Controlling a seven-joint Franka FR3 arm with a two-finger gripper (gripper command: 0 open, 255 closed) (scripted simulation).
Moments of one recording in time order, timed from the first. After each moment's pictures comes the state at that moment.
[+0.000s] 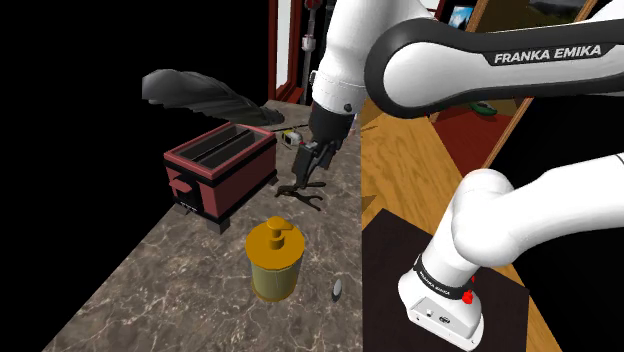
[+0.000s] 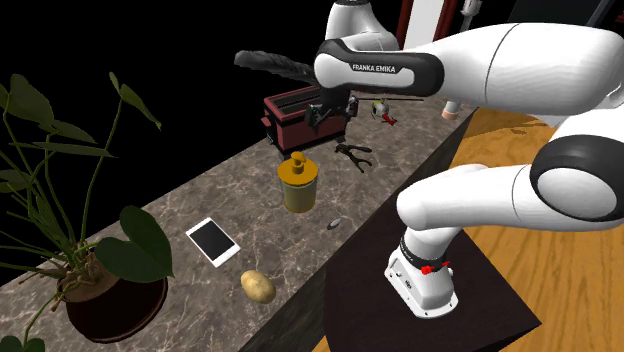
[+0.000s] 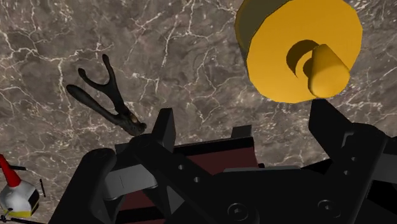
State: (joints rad) arm 0.15 -0.80 0.33 -2.59 0.25 1.95 0.19
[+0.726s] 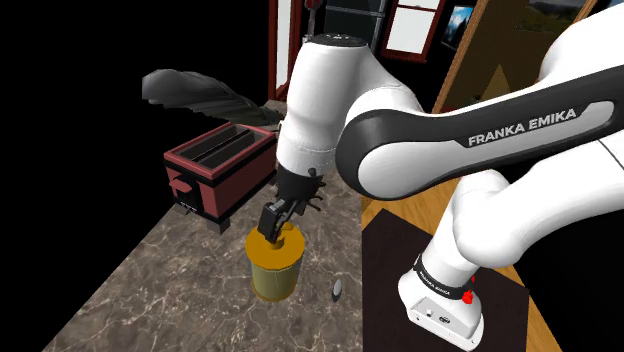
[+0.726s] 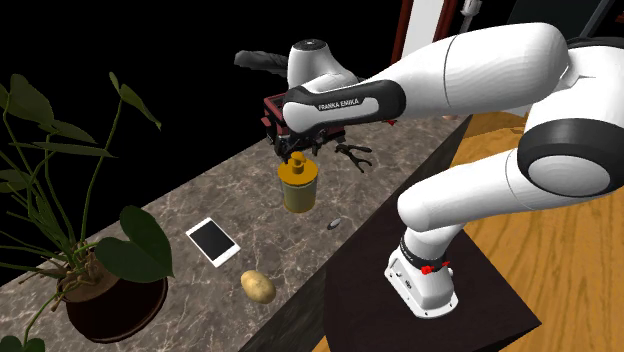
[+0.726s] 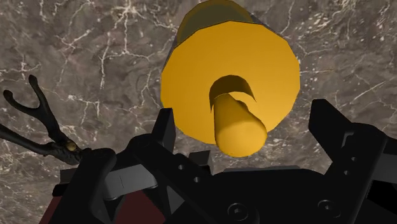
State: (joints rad) arm 0.19 -0.63 0.55 -2.62 0.33 2.17 0.36
